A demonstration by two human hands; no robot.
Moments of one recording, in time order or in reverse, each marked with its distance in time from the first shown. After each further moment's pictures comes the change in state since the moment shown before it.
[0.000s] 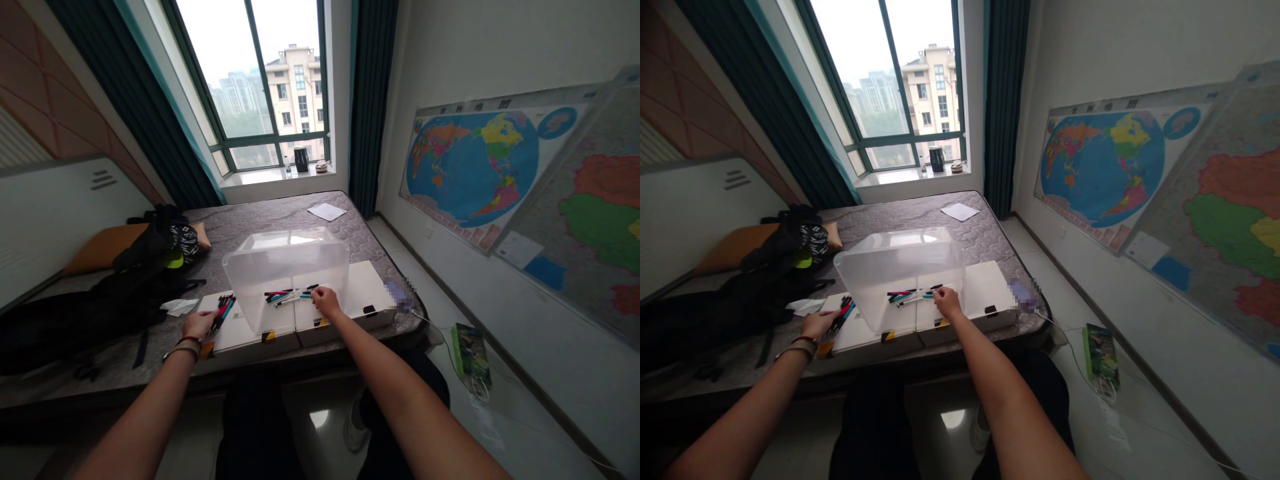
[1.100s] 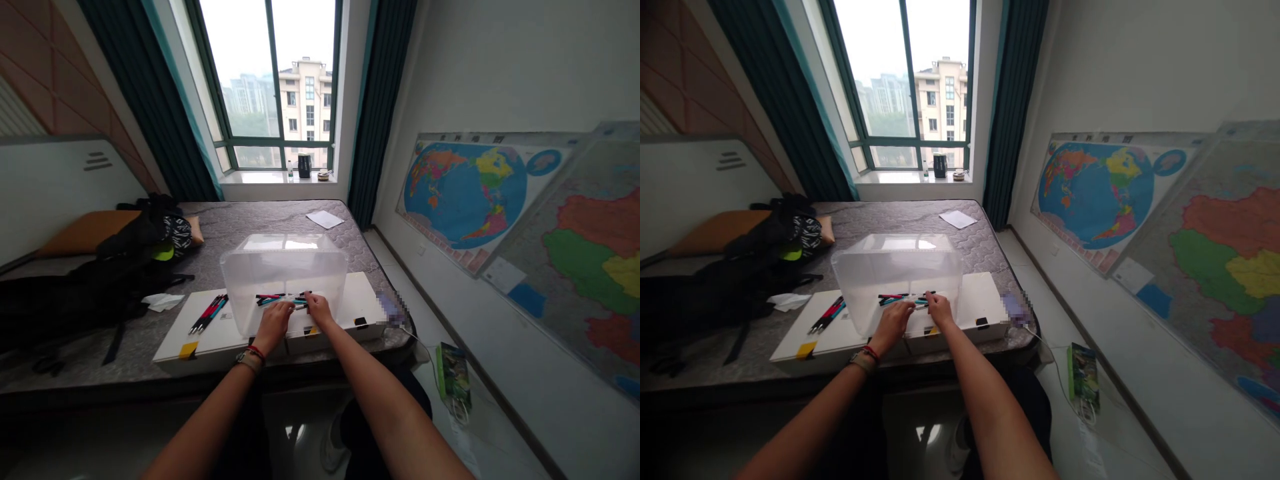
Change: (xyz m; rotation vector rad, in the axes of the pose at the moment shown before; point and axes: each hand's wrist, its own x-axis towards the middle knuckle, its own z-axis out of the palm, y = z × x) left_hand -0.166 0.147 0.106 -0.114 -0.158 0.955; right_hand 0.001 0.000 0.000 0.020 -0.023 -0.027
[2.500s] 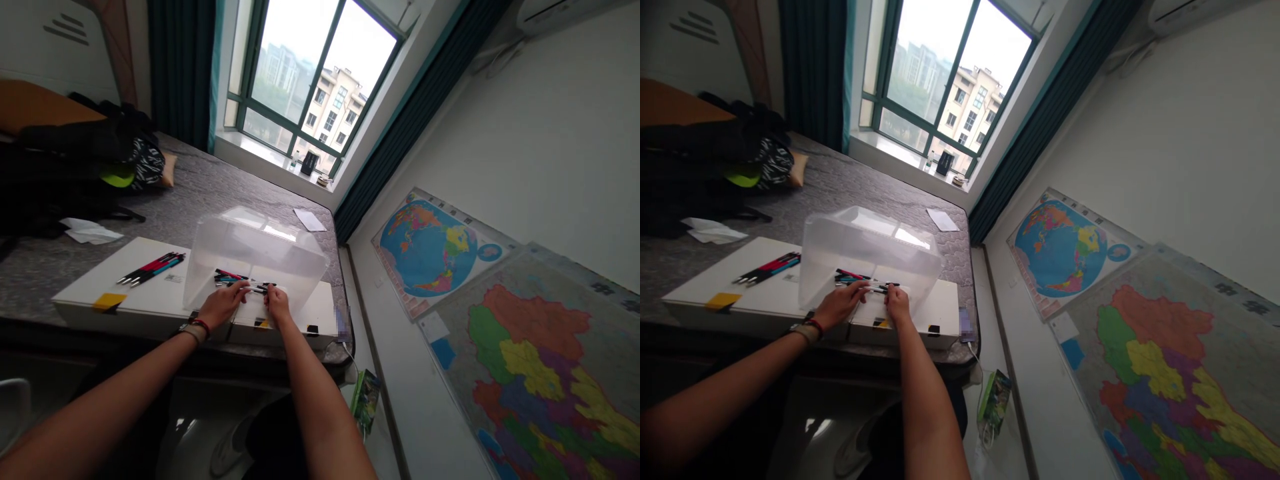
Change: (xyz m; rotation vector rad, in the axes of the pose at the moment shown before) left_hand -0.008 -0.019 0.008 -0.050 -0.029 -0.373; right_hand 0.010 0.018 0.007 0.135 -0.164 0.003
